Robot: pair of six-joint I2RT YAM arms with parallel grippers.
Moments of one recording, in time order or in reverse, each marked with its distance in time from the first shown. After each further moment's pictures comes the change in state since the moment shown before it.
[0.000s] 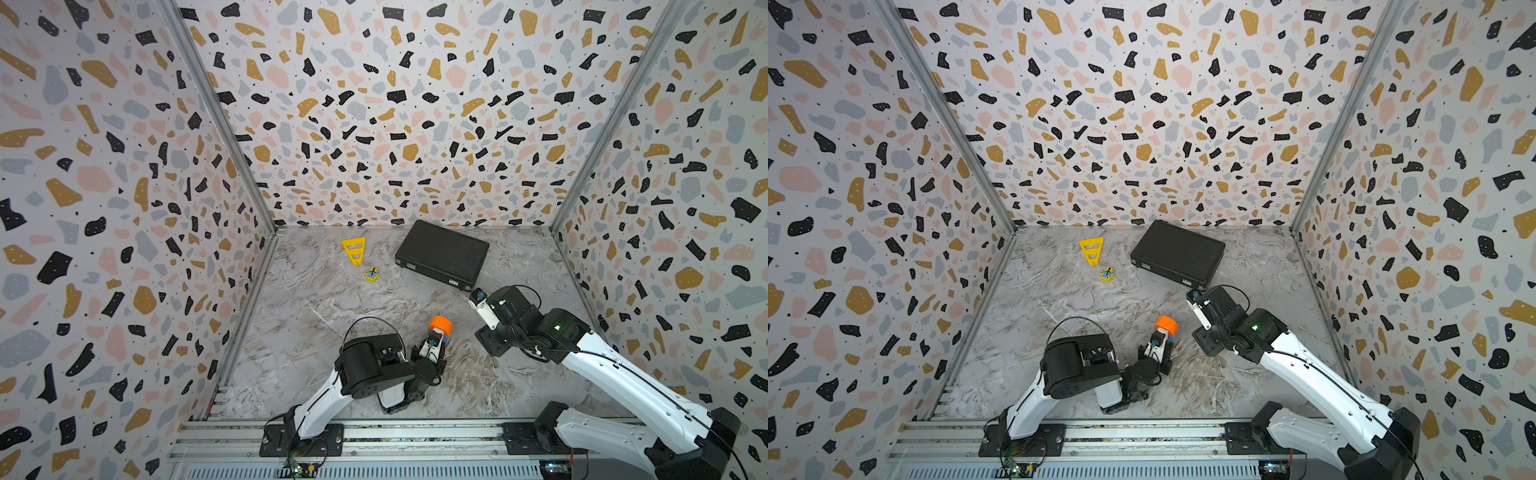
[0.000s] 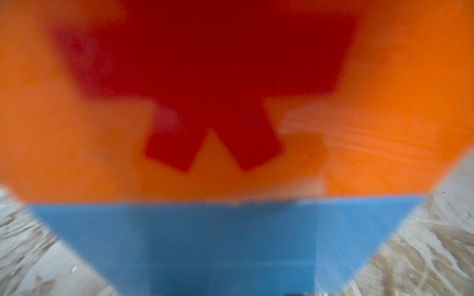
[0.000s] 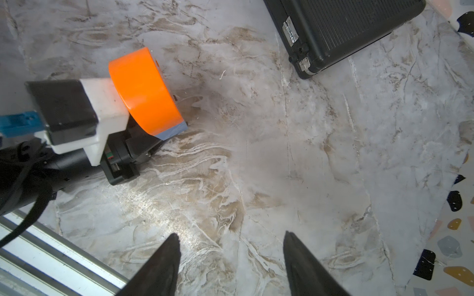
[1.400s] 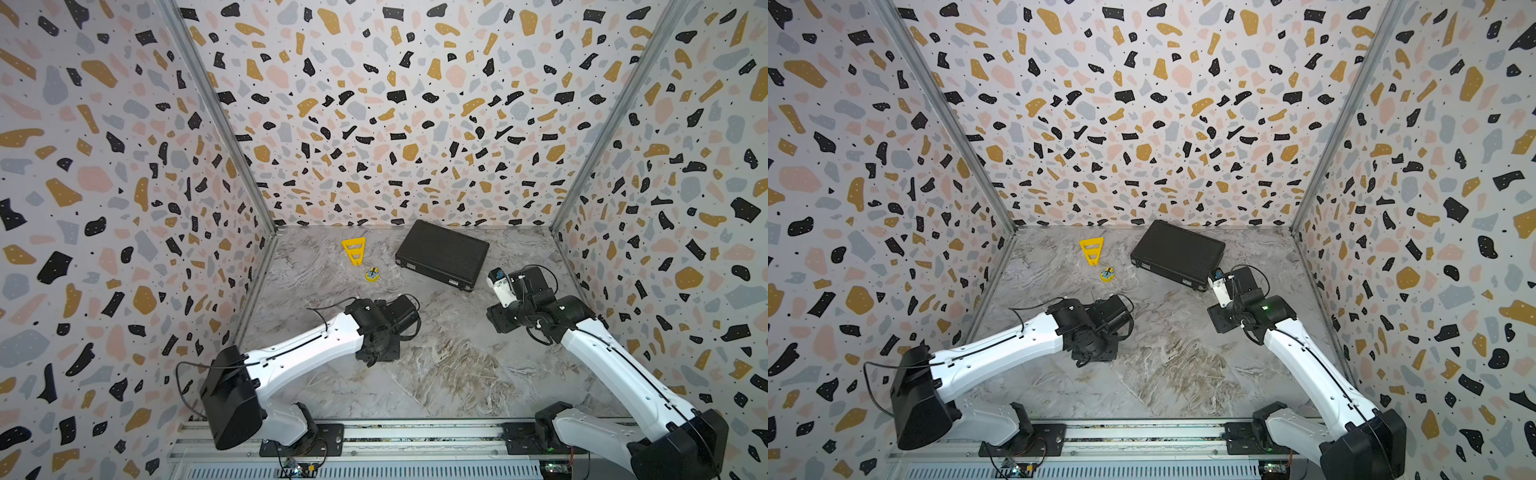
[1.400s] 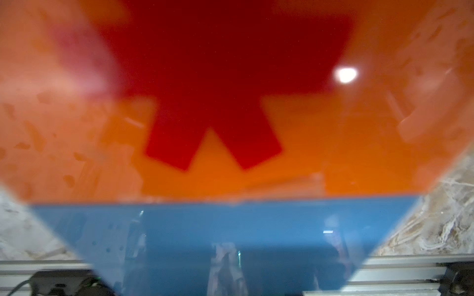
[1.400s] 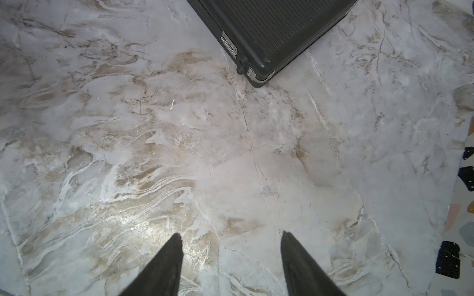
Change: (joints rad) left arm 0.298 -0.774 0.514 -2.528 0.584 -0.760; right arm -0.325 0.074 -0.014 0.159 -0.143 -0.084
